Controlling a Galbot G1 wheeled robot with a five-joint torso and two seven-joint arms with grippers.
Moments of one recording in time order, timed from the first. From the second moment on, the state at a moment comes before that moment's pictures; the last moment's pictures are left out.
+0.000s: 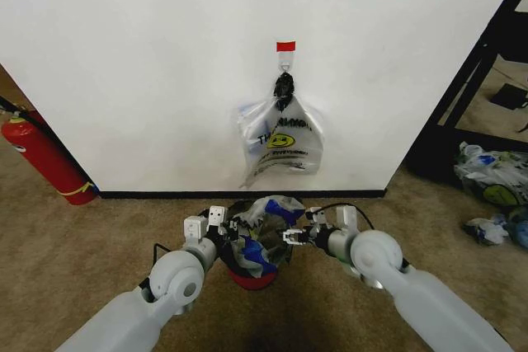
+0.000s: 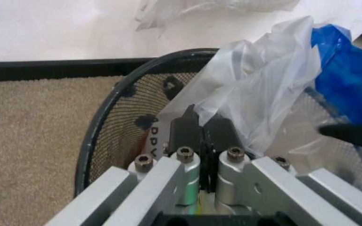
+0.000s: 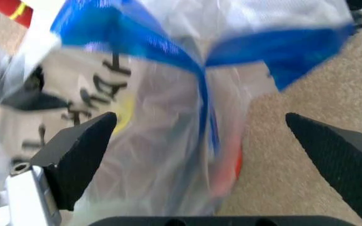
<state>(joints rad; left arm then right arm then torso) 1.03 -0.93 0.05 -1.99 -0.95 0.43 -0.49 -0.87 0.99 -0.04 1.79 1.19 -0.70 0.28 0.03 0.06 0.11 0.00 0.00</state>
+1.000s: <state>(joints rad) 1.04 -0.93 0.07 -1.99 -0.93 0.43 -0.49 -0.87 1.07 -0.07 1.72 1.18 -0.73 0.30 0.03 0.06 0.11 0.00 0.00</state>
